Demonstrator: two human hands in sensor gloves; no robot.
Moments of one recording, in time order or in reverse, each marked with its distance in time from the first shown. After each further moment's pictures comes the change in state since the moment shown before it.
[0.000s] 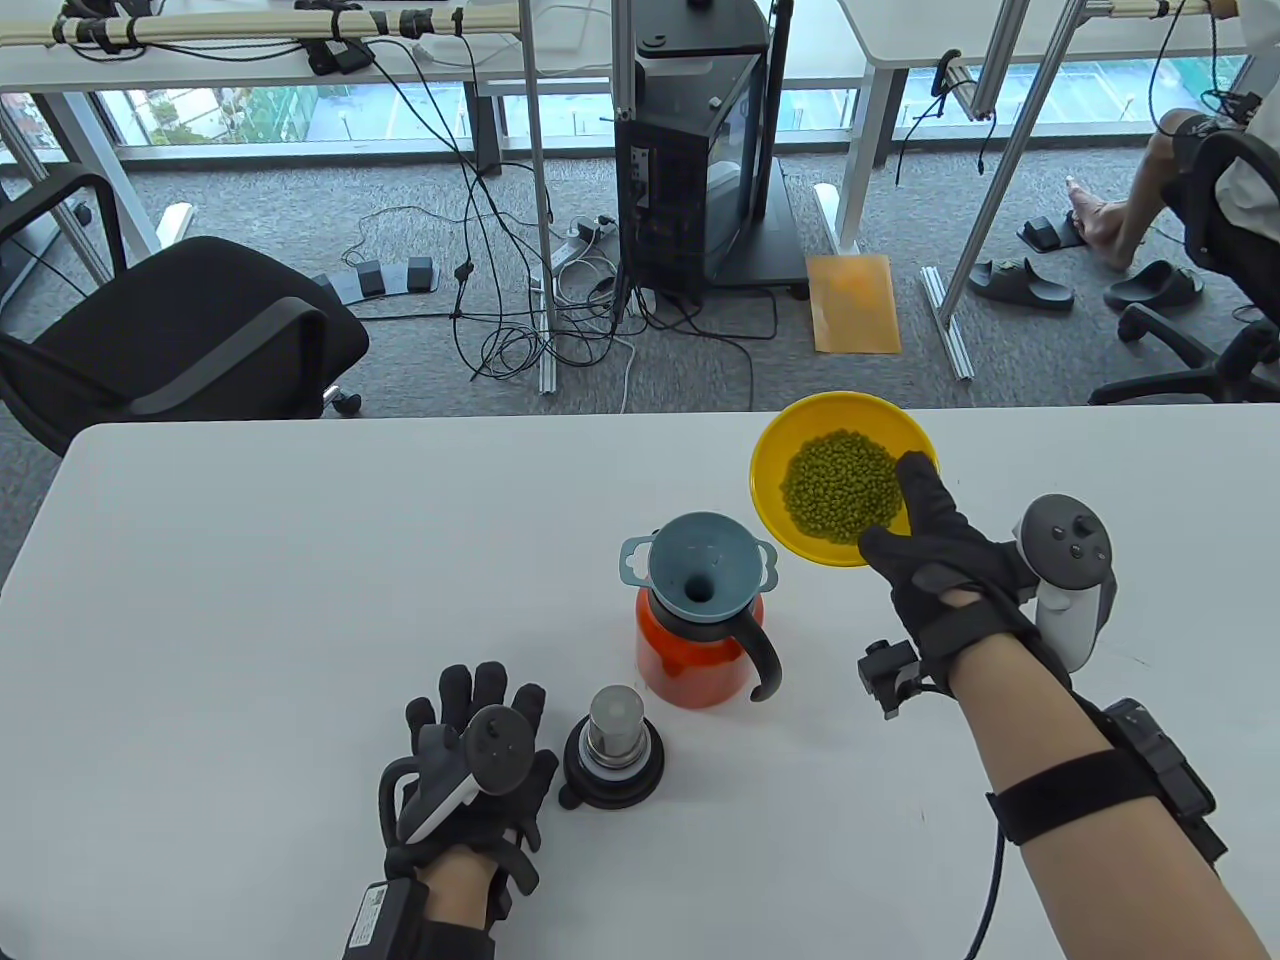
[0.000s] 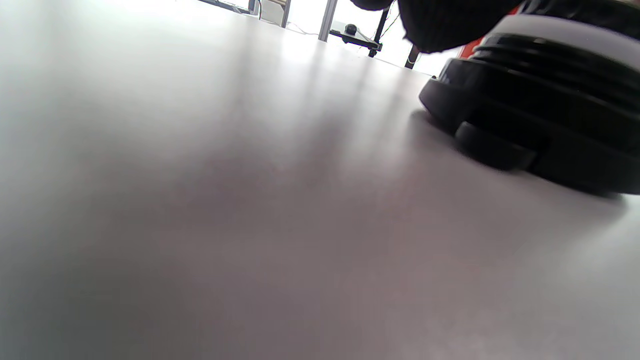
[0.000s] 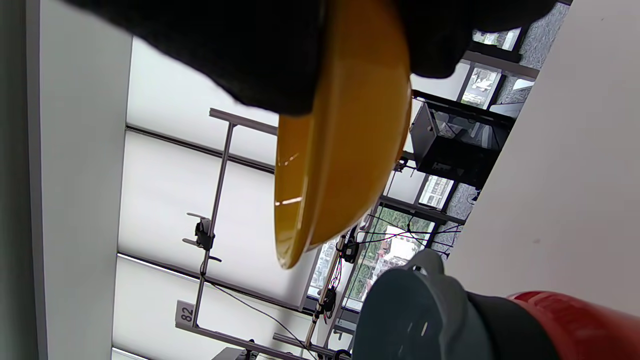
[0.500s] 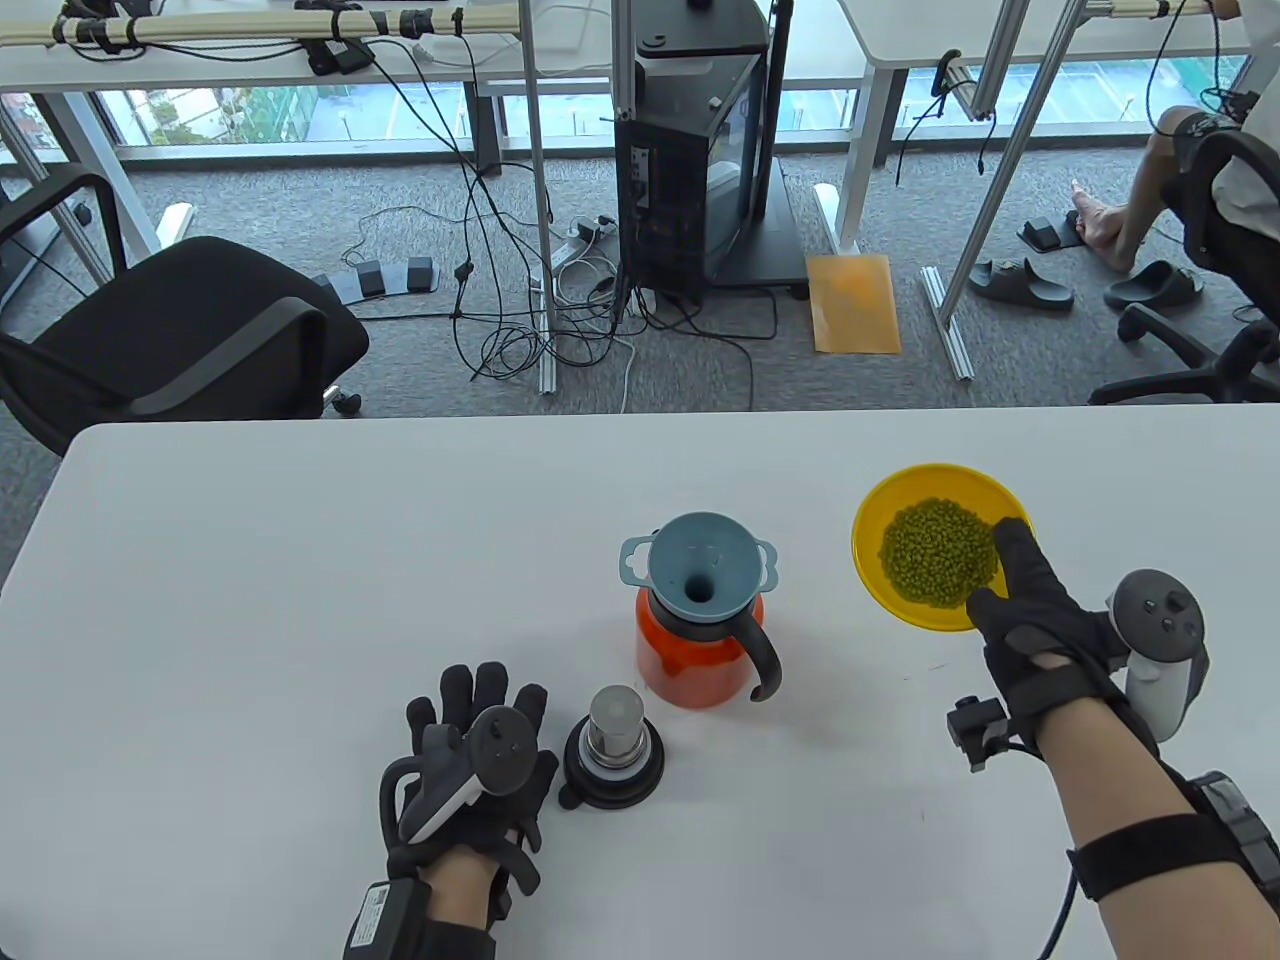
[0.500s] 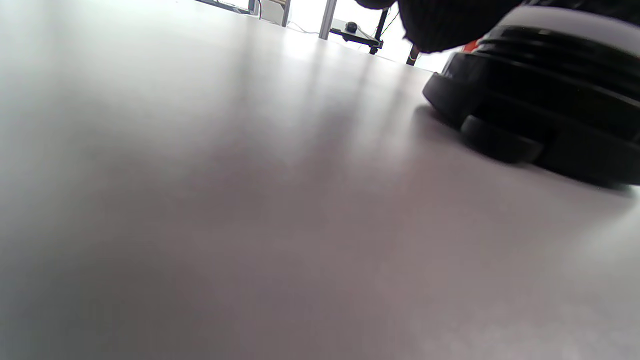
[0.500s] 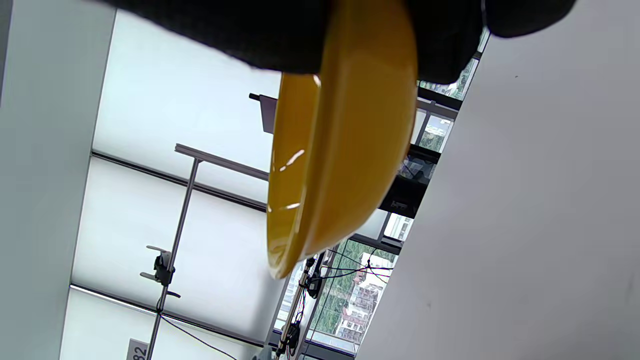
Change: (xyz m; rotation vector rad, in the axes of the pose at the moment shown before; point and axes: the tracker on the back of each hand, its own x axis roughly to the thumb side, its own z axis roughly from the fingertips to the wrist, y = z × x) left_hand 0.000 -0.001 0.000 -0.003 0.007 -0.019; right_hand -0.057 -0.075 0.030 -0.106 0.067 0.031
